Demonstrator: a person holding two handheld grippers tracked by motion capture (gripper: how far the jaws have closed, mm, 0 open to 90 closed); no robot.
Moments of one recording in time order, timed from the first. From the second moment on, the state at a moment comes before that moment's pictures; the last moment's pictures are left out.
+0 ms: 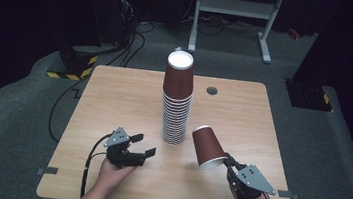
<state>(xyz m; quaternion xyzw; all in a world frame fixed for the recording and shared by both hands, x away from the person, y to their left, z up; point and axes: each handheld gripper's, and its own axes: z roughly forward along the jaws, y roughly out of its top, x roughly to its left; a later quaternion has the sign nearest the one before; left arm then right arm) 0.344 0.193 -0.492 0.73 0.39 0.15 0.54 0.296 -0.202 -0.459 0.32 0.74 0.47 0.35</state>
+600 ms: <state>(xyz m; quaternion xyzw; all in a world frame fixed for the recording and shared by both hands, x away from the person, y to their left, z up) 0.352 0.224 -0.528 0.77 0.44 0.21 0.41 0.311 -0.199 -0.458 0.34 0.77 0.43 0.32</state>
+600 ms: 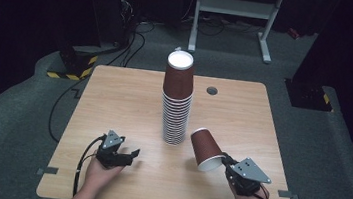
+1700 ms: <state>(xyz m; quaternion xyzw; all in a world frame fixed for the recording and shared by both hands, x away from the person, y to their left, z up) 0.353 0.228 -0.534 0.77 0.44 0.16 0.43 0.335 -0.205 -0.435 0.38 0.84 0.34 0.20</state>
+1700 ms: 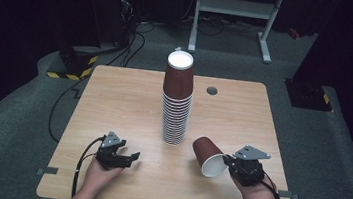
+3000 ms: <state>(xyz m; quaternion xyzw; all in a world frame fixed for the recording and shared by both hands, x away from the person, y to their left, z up) 0.353 0.227 -0.534 0.78 0.44 0.16 0.42 0.341 -0.228 -0.407 0.41 0.88 0.22 0.11</state>
